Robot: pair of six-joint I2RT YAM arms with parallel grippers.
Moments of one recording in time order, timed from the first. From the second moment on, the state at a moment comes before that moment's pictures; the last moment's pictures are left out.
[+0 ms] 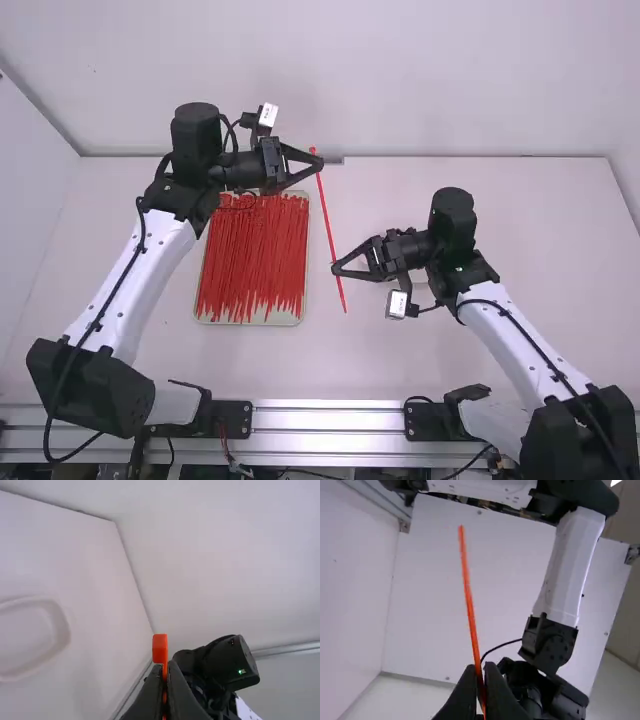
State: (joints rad) left arm -0.17 1.46 1.40 -0.26 1.04 -0.87; right arm 0.31 1.24 0.79 0.25 -1.56 -2.01
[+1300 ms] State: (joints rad) left arm -0.17 1.46 1.40 -0.27 1.04 -0.85; right arm 0.34 1.24 0.79 0.25 -1.54 -1.92
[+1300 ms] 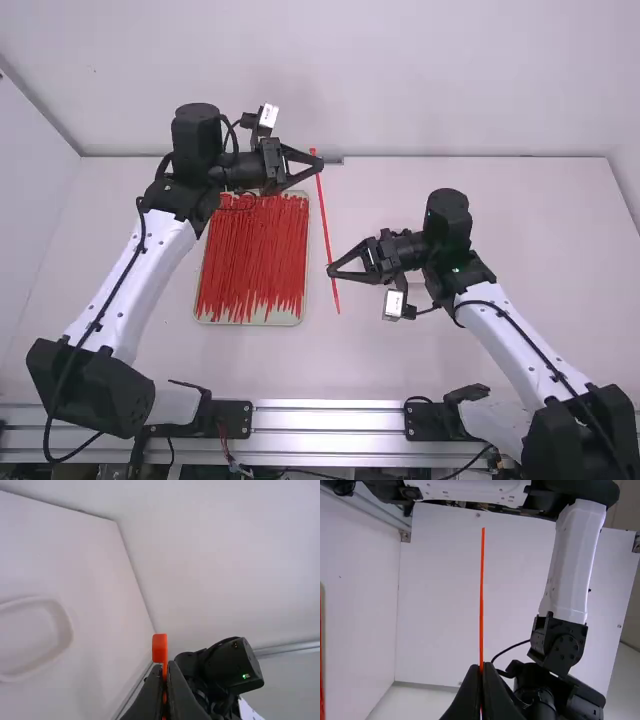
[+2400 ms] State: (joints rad) left arm -0.17 1.46 1.40 -0.32 1.02 -0.22; right arm 0.33 1.25 0.79 0.30 -1.52 -0.92
